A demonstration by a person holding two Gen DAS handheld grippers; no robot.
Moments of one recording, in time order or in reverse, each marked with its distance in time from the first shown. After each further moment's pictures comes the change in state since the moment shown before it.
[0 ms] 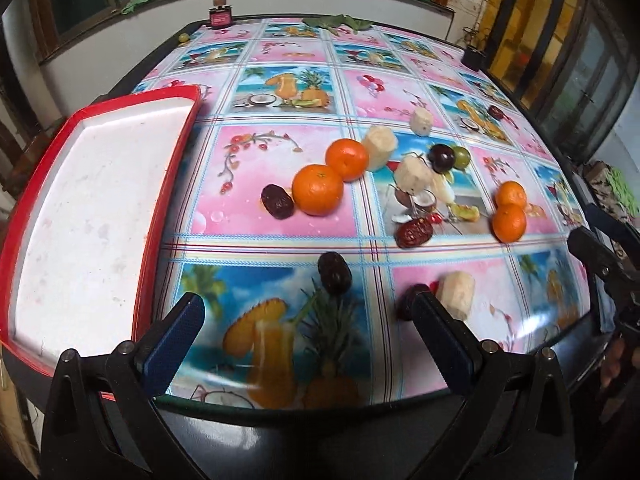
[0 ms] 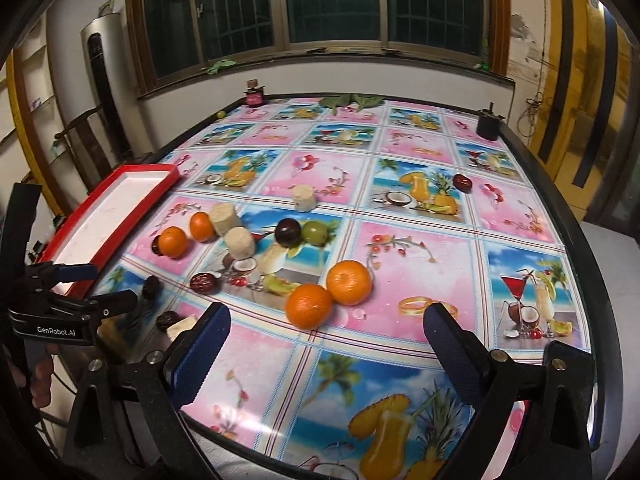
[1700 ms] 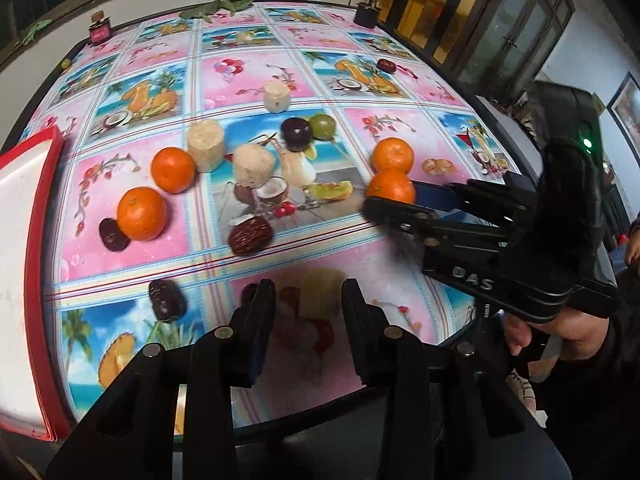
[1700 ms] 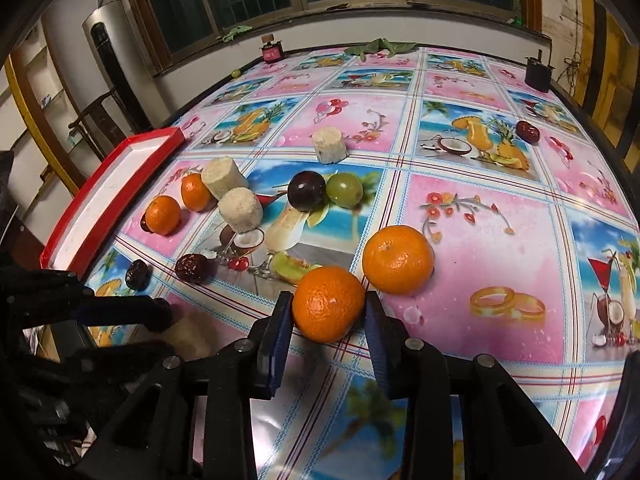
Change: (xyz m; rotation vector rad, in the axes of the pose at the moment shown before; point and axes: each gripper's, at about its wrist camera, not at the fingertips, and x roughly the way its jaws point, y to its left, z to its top) left arm 0.014 -0.076 0.013 0.214 0.085 -0.244; right arm 0.076 -0.002 -0.006 0.035 0.143 0.137
